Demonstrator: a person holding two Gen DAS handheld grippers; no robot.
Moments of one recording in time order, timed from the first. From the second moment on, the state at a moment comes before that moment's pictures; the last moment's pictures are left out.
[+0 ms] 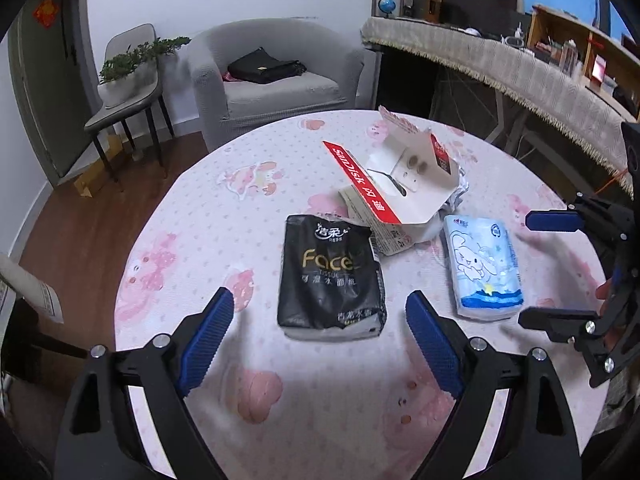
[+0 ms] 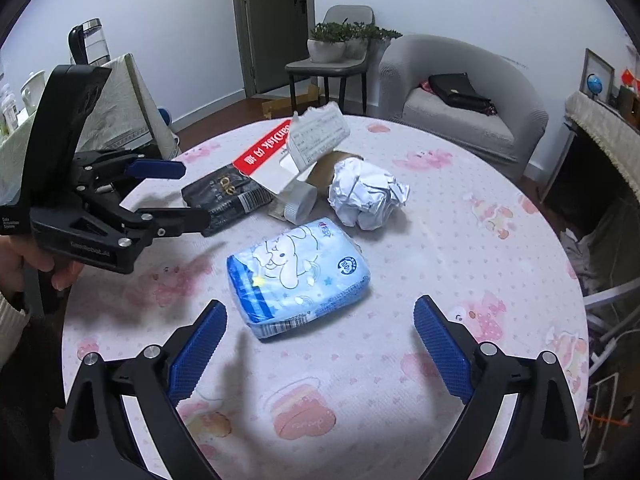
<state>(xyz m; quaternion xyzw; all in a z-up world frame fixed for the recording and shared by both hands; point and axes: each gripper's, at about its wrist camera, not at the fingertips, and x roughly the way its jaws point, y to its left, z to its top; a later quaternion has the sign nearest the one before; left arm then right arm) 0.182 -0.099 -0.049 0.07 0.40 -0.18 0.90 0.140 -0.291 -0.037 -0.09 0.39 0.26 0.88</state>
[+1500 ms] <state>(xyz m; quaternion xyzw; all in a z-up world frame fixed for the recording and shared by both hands) 0.131 -0.017 -0.025 -0.01 0.37 -0.15 0.92 0.144 -0.217 -0.029 -0.08 0.41 0.27 0.87</state>
